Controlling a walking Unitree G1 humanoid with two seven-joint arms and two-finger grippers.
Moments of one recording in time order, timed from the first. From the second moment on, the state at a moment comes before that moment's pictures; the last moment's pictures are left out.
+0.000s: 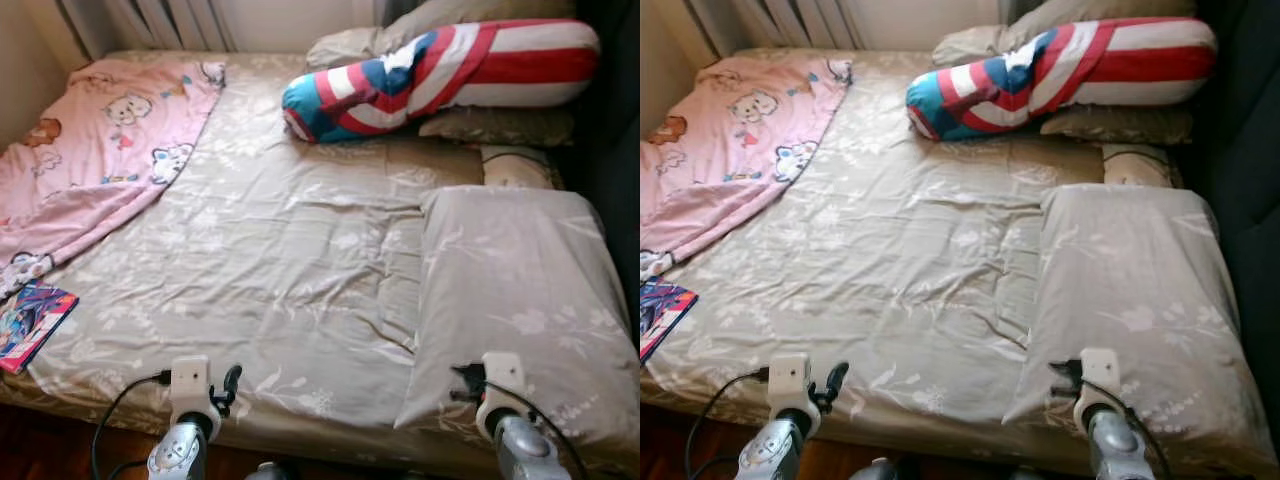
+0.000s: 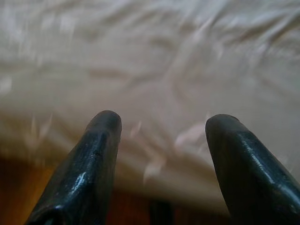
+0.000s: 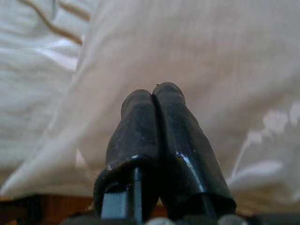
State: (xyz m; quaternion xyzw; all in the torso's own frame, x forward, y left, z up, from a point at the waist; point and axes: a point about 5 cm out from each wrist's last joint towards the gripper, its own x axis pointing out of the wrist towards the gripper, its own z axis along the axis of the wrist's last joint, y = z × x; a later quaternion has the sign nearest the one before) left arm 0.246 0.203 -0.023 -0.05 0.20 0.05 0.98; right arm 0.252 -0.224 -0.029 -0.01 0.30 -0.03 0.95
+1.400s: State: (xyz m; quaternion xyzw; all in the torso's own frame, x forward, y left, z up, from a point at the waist) left arm 0.201 0.215 -0.065 -0.04 0.35 0.08 0.93; right arm 0.232 -0.225 -0.045 0.02 0.33 -0.06 0.94
